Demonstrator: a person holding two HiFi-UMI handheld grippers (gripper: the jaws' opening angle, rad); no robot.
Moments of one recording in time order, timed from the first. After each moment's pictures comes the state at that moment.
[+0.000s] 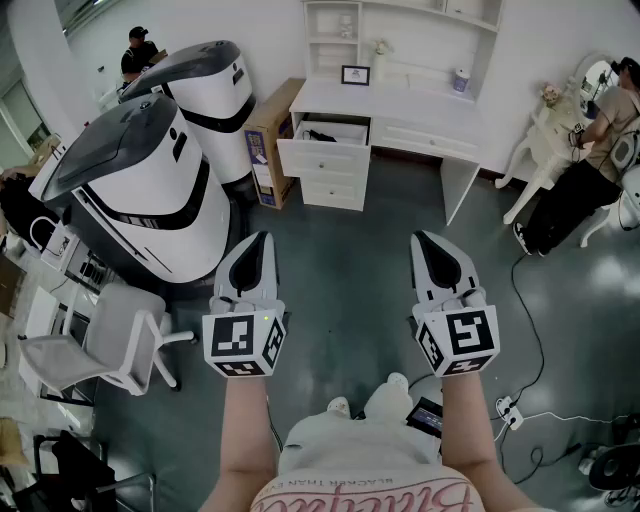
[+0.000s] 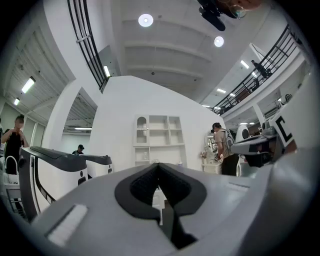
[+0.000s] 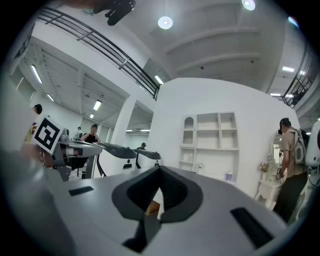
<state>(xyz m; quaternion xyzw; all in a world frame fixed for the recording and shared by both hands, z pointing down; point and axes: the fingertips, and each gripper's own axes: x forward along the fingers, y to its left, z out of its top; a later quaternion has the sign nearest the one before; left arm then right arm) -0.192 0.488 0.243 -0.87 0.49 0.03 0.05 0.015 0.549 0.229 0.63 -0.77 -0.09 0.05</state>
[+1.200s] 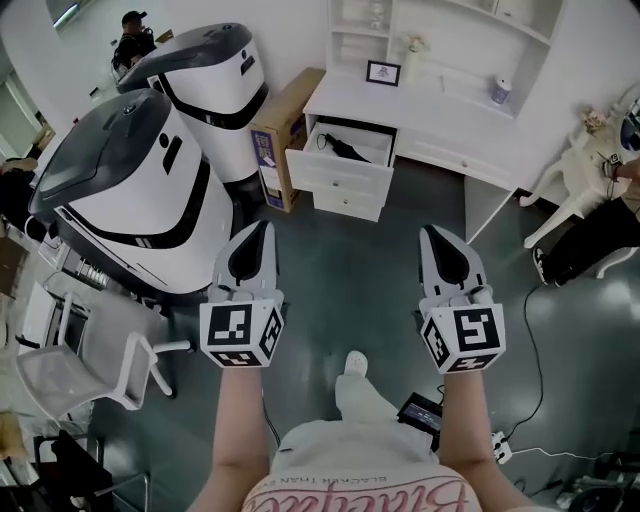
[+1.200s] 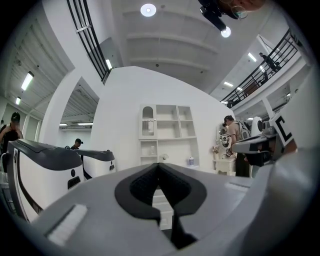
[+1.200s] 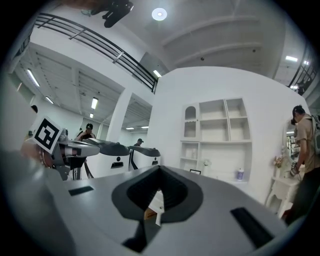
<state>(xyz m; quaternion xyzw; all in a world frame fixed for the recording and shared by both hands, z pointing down) -0.162 0.275 0.262 -0.86 0.52 0.01 0.03 0.057 0.327 0.247 0.62 -0.78 -0.06 0.05</state>
